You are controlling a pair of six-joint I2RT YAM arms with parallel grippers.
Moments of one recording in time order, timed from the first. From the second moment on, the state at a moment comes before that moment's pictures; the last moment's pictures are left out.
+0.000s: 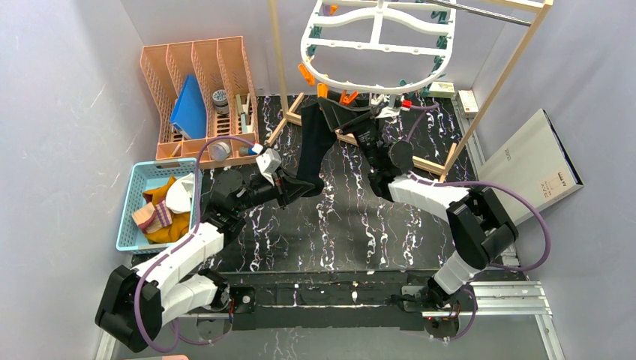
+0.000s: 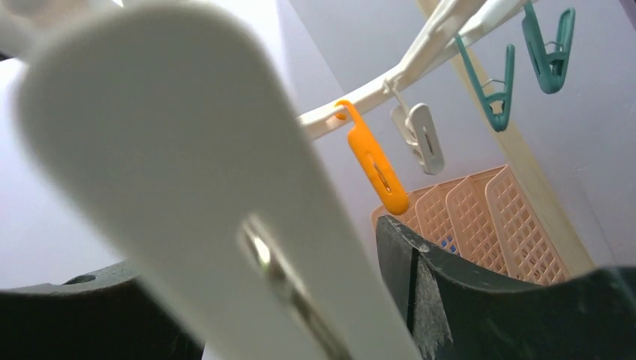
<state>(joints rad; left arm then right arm) -0.52 1.02 0.52 0.57 0.67 -0.27 0.68 1.60 0.98 1.36 -0.04 0.79</state>
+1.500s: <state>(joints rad) -0.54 1.05 0.54 0.56 0.67 -0.30 0.67 1.69 1.09 1.38 -0.05 0.84</state>
